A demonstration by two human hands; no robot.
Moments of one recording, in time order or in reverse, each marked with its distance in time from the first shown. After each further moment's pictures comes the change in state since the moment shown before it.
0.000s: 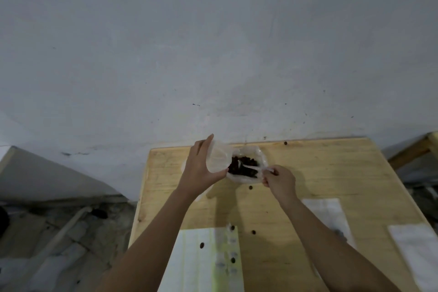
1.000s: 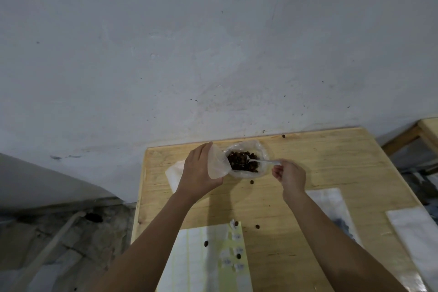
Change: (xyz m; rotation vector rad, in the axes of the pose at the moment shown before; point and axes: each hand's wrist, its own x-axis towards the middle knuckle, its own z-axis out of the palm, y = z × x) left_hand -0.006 -0.021 0.006 0.217 -0.080 0.049; right_hand 0.008 0.002 -0.001 0.644 0.292 0.355
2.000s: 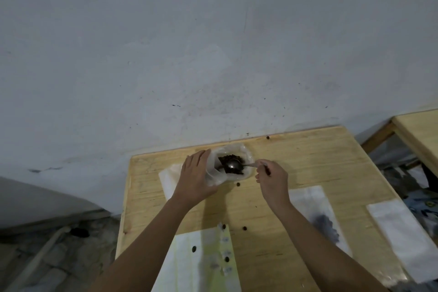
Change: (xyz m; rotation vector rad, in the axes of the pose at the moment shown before) left_hand 0.001 0.014 0.017 0.066 -0.050 0.084; right_hand -0.020 0.012 -0.018 -0.551 -0.220 -0.631
